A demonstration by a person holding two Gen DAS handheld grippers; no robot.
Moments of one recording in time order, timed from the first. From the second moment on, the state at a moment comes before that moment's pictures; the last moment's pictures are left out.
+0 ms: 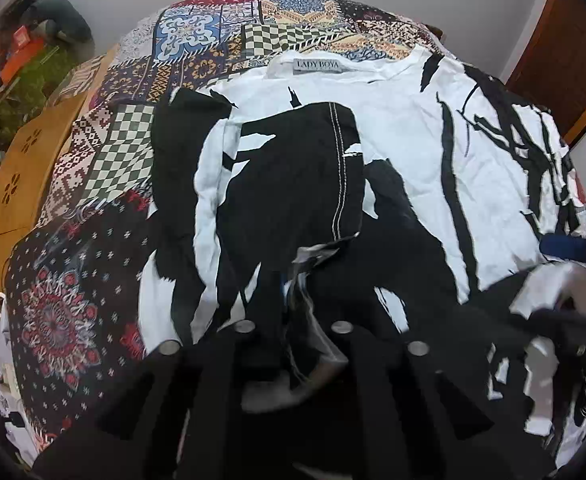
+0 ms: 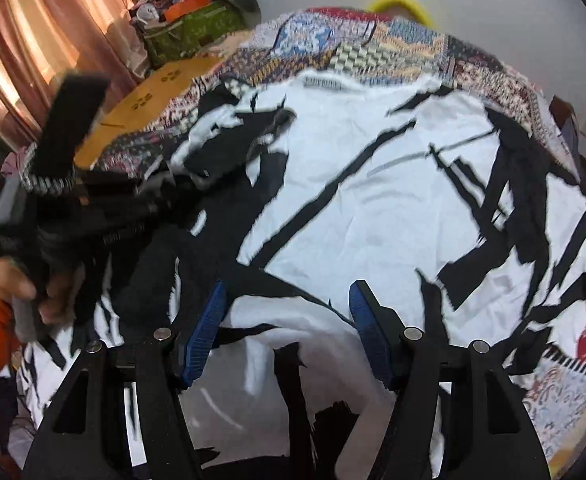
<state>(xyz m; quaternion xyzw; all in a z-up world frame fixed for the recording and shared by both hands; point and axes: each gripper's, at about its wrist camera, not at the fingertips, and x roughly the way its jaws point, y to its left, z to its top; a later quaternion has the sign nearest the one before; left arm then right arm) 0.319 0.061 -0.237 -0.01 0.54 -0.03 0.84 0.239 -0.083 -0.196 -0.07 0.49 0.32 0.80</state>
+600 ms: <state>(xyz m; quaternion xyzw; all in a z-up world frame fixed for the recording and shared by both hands) 0.290 0.163 -0.220 -0.08 0.51 0.03 0.86 0.314 0.003 -0.204 -0.06 0.48 0.32 0.82</state>
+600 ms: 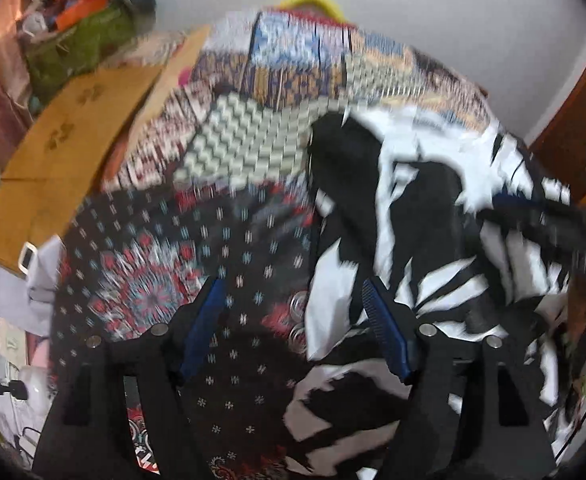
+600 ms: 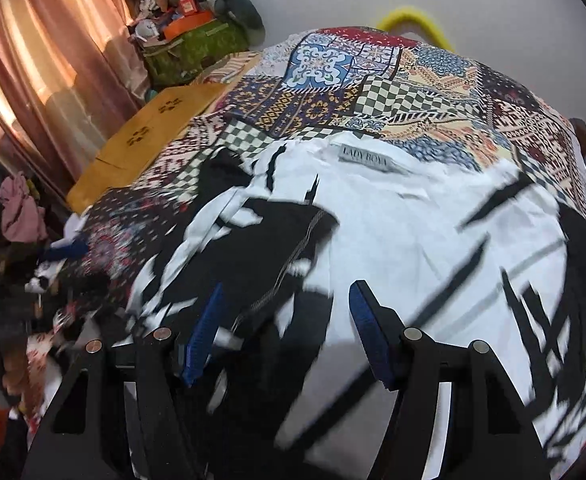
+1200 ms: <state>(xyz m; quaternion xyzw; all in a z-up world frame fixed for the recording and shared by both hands) 0.292 0.159 -0.264 -0.05 0.52 0.05 0.85 0.360 0.050 -0.228 -0.16 0.45 0.28 0.84</state>
